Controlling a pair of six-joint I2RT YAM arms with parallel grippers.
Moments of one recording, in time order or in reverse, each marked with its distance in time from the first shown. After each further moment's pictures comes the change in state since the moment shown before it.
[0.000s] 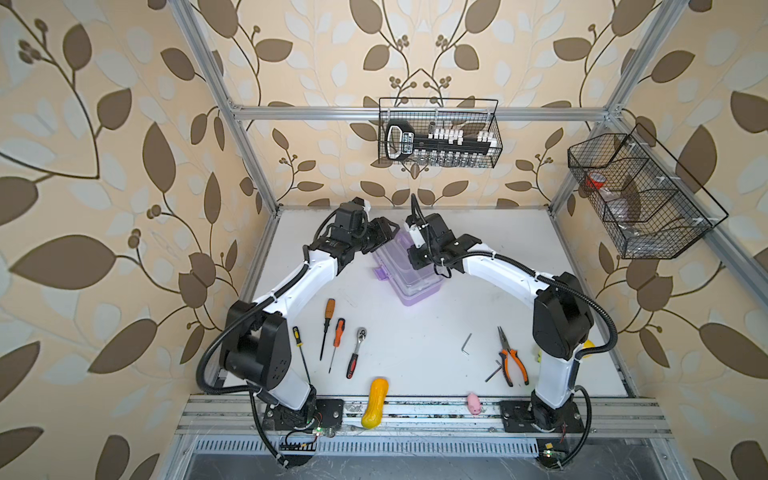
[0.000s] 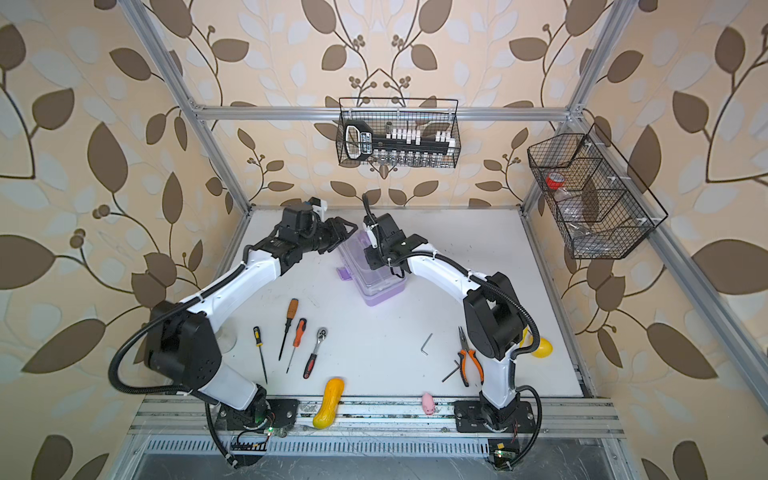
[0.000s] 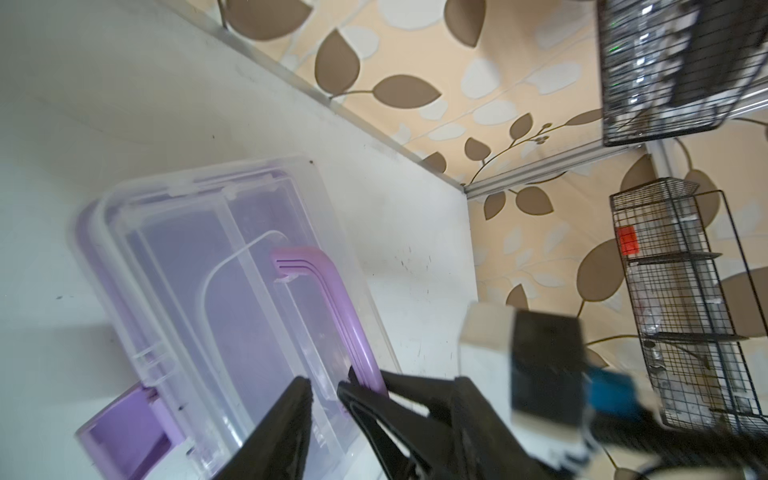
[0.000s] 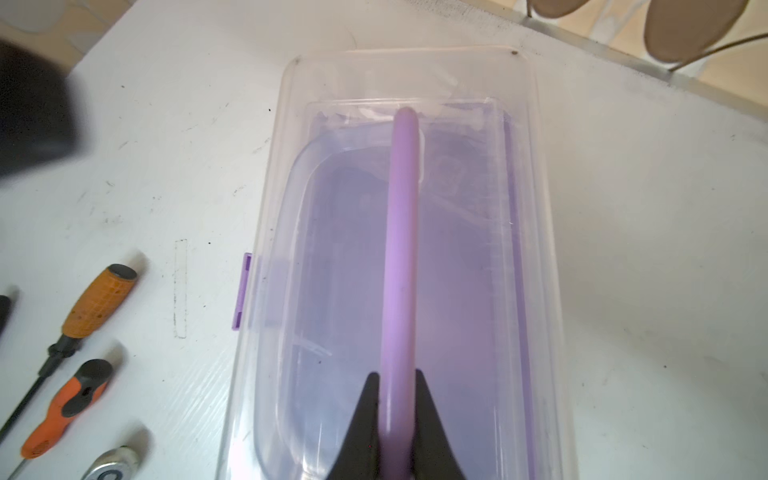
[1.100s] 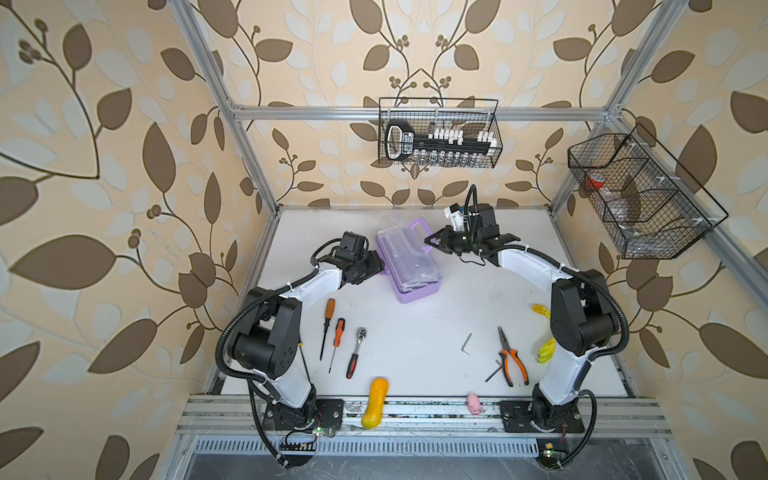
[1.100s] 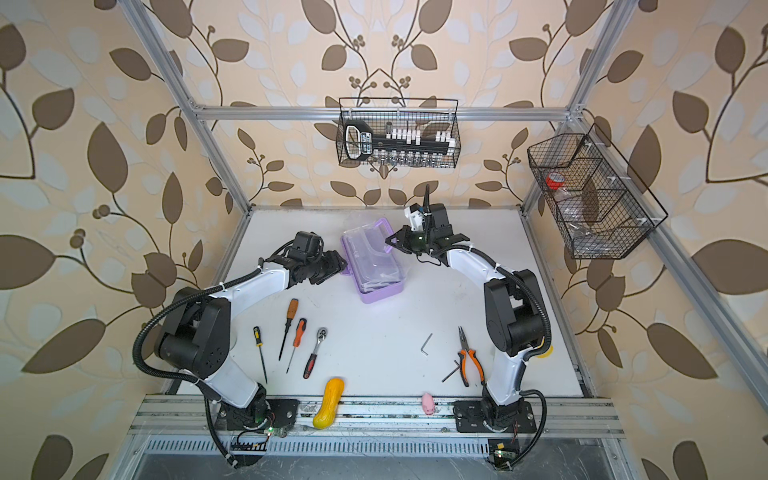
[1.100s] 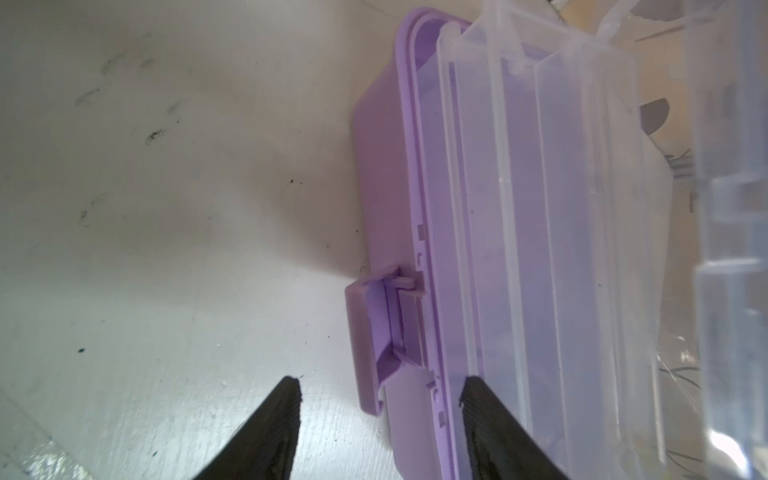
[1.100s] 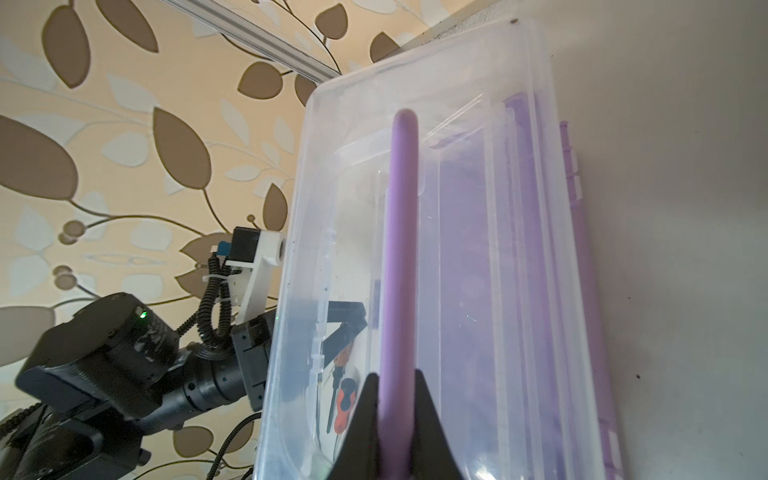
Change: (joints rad) left arm 0.020 0.160 -0.190 -0.053 -0.151 0.061; right arm -0.290 -0.060 -0.209 0.367 -0.632 0.525
